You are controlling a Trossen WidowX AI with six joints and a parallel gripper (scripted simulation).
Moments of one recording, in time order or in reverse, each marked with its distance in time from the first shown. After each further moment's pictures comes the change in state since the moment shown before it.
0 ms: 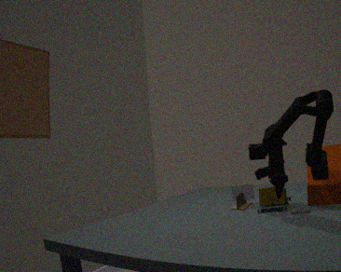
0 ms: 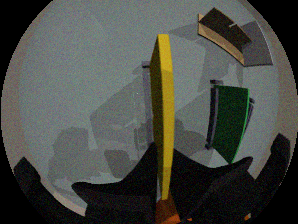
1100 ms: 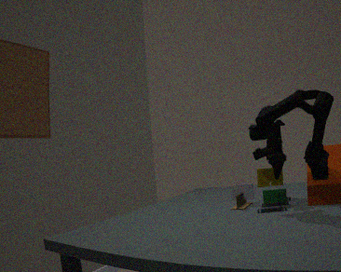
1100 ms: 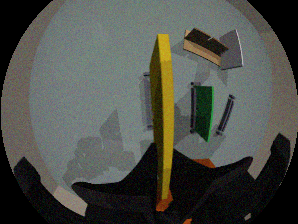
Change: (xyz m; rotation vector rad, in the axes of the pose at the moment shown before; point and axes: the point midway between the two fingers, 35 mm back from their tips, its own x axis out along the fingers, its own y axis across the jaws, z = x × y) arm -0.074 -0.001 0.002 0.001 -0.004 -0.002
